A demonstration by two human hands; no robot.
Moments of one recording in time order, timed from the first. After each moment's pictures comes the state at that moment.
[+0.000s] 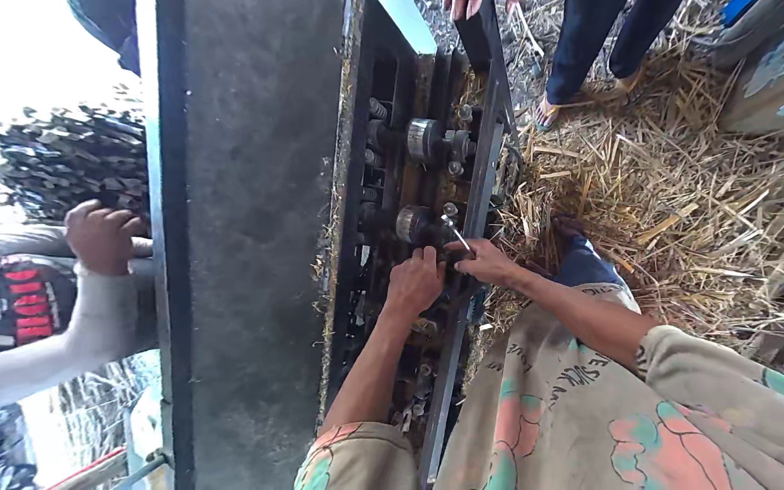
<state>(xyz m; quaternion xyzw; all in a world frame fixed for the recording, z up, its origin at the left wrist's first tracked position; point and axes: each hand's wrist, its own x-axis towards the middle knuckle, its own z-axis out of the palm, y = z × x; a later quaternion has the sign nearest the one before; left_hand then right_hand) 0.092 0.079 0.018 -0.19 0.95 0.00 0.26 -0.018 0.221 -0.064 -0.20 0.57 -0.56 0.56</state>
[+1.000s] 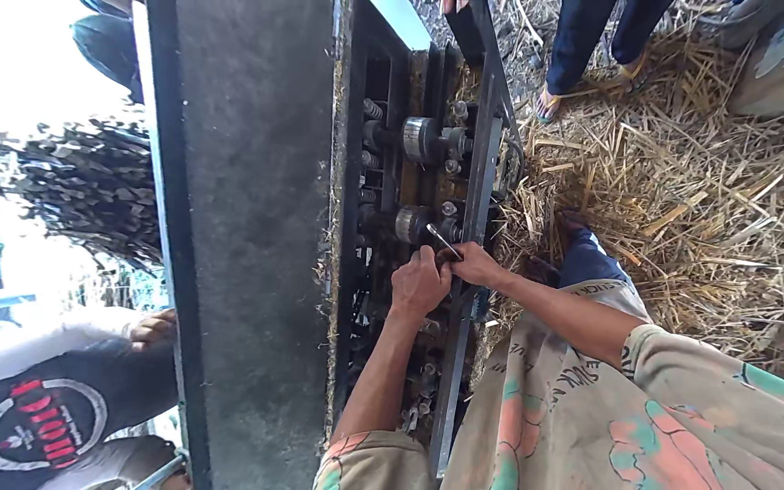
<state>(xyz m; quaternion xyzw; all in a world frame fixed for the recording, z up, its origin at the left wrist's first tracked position) 0.089 0.089 0.020 -0.25 0.94 0.01 0.23 0.002 0.194 -0.076 -0.20 0.62 -0.53 0.55</state>
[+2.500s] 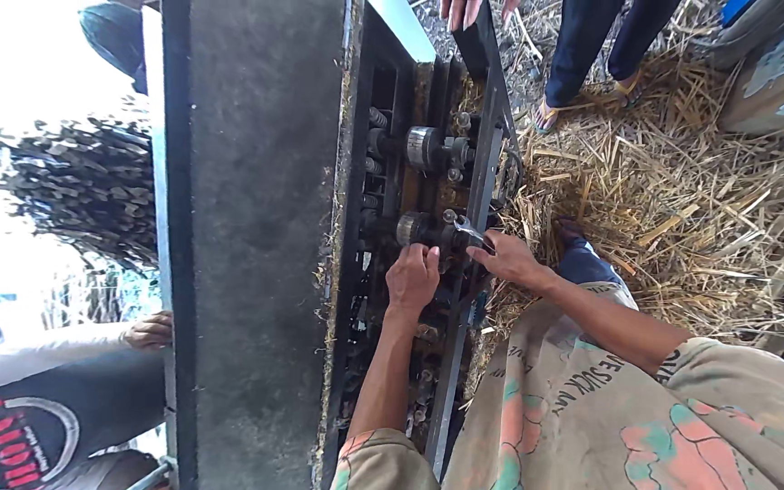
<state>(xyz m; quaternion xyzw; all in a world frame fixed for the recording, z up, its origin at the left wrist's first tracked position) 0.084 0.072 0.014 -0.29 0.95 0.09 0.12 -0.049 0.248 -0.056 -0.24 0.77 -0.38 0.45</state>
